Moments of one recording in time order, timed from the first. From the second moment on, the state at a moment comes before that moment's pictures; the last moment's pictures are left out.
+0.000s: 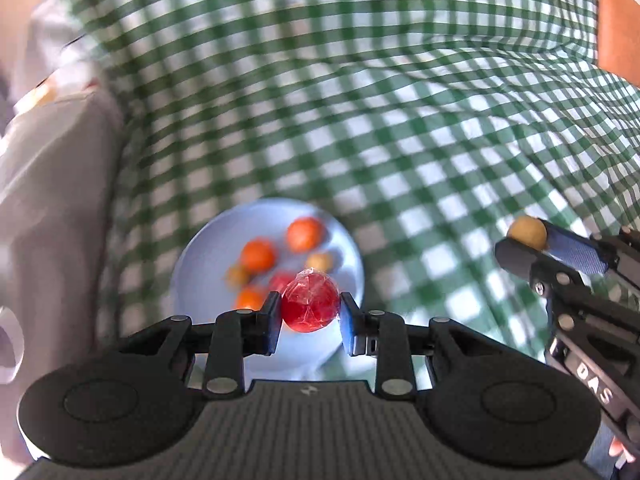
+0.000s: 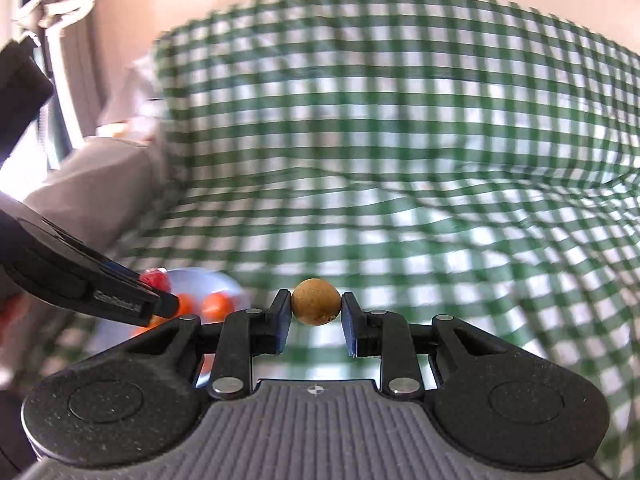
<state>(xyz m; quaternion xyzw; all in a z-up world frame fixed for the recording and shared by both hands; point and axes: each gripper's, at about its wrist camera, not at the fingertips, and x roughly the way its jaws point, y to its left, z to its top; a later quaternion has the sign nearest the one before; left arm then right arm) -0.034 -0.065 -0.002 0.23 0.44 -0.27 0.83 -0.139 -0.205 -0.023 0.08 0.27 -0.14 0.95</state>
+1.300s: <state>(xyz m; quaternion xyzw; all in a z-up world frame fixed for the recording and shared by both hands) -0.109 0.095 0.029 0.16 0.42 -0.24 0.86 -0.222 -0.017 0.013 -0.04 0.29 -0.02 0.96</state>
